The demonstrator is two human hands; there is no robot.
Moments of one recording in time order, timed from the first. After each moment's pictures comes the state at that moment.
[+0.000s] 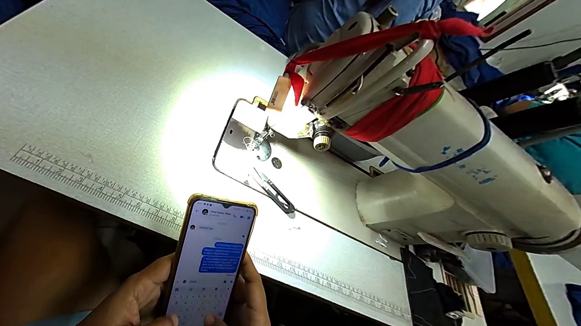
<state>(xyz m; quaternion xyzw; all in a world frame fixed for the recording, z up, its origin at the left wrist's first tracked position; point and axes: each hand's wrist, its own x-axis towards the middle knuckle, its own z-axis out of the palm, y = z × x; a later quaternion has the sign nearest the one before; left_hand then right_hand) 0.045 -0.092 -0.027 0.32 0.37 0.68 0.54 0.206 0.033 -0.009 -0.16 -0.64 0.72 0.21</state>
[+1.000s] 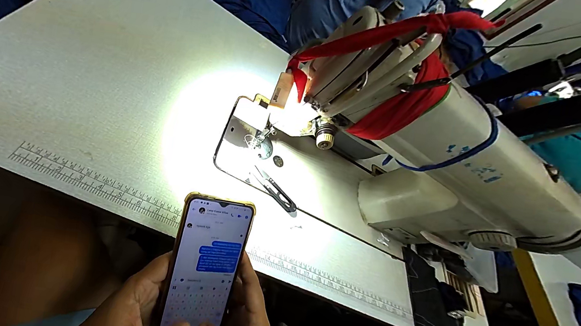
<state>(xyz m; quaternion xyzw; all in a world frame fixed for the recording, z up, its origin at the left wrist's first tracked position) 0.051 -0.091 -0.030 0.32 0.38 0.70 0.52 0.207 0.032 -0.010 -0.15 -0.65 0.72 0.20</state>
